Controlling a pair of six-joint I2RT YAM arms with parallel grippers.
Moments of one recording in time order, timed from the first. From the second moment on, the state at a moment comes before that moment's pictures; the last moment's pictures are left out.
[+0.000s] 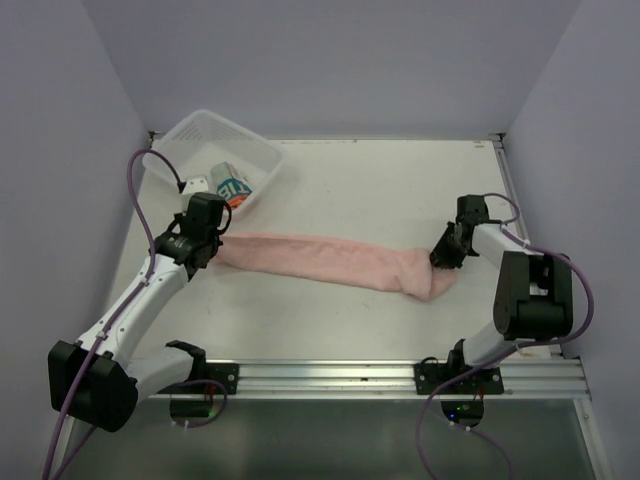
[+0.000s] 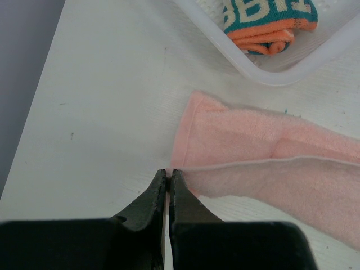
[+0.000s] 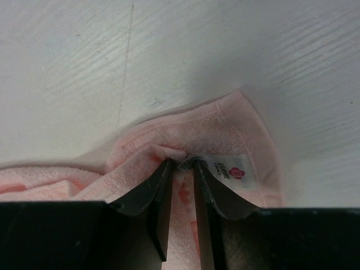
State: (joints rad) left arm -0.31 1.11 0.89 -0.60 -0.58 -0.37; right arm -0.07 1.58 0.85 -0.47 -0.07 0.56
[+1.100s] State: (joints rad) left arm -0.31 1.08 0.89 -0.59 -0.57 -0.37; right arm 0.05 1.61 1.24 -0.79 0.11 0.44
